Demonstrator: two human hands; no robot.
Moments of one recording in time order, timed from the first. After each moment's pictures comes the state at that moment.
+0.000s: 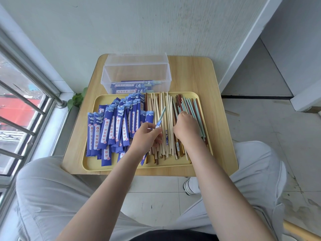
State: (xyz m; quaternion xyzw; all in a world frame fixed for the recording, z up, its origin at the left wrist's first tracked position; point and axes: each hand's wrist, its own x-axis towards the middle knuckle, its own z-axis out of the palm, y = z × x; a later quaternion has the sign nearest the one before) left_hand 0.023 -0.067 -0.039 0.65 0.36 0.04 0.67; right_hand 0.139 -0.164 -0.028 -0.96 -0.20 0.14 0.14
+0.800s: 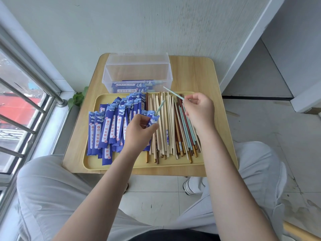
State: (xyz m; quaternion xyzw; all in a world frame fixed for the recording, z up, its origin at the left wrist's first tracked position) left_hand 0.017 -0.055 -0.026 0.72 0.37 0.14 0.56; right_hand 0.153 -0.180 0.018 -0.81 -0.09 0.12 0.58
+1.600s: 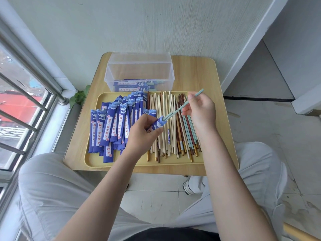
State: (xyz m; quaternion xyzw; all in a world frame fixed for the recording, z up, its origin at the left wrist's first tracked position) left_hand 0.005 -0.064 -0.022 0.78 0.29 0.15 0.54; right_hand 0.151 -0.179 0.006 -0.73 -0.07 0.12 0.67
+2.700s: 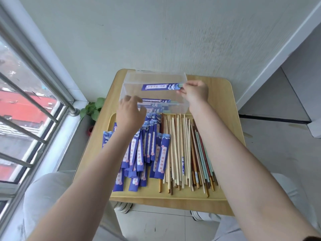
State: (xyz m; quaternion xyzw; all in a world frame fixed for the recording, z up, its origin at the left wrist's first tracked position) left_hand 0.079 0.078 -0.003 0.87 0.38 0.17 0.25; right_hand 0.247 -0.034 0.030 -0.69 0.01 0.18 0.70
